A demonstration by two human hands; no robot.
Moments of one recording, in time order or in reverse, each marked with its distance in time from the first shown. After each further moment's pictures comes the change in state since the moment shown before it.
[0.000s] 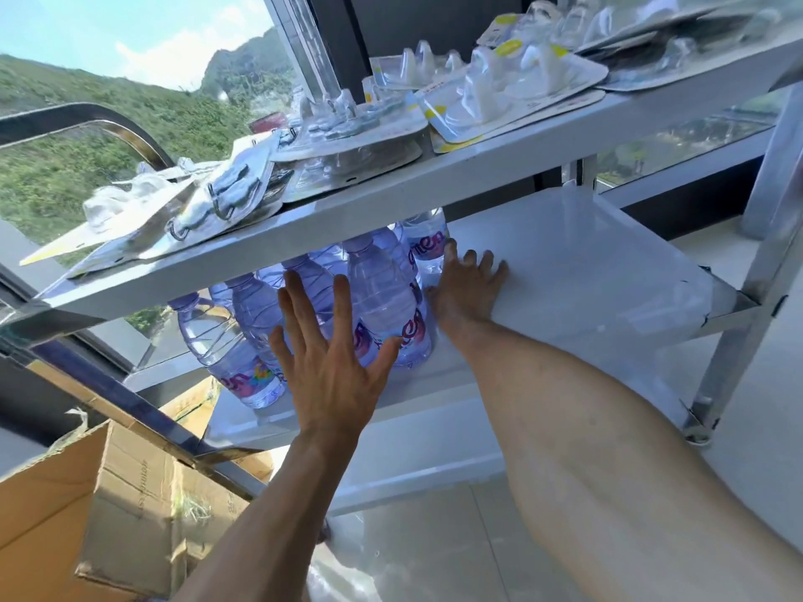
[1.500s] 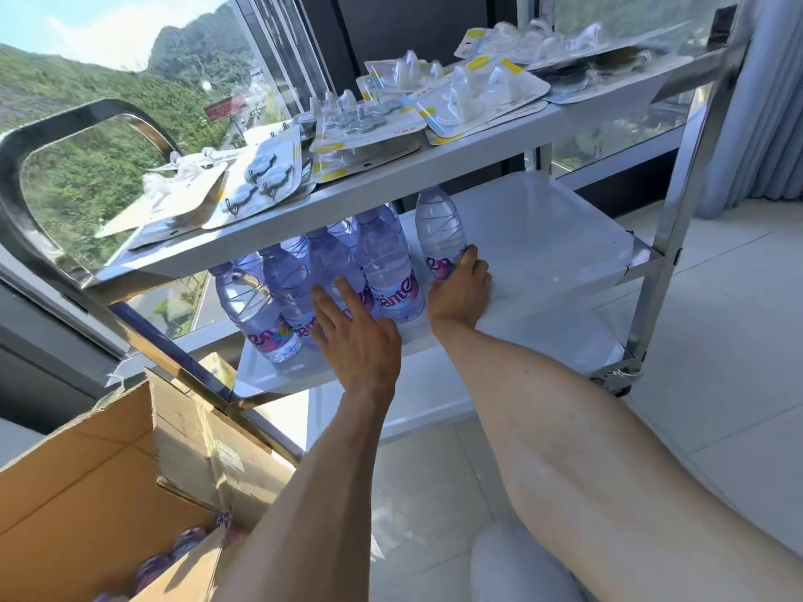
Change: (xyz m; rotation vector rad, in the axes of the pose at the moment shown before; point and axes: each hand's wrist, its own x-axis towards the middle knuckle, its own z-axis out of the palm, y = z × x) left_hand -0.032 0.029 -0.046 -0.110 -0.295 -0.295; right_hand -0.107 -0.004 -0.054 0.452 0.165 0.308
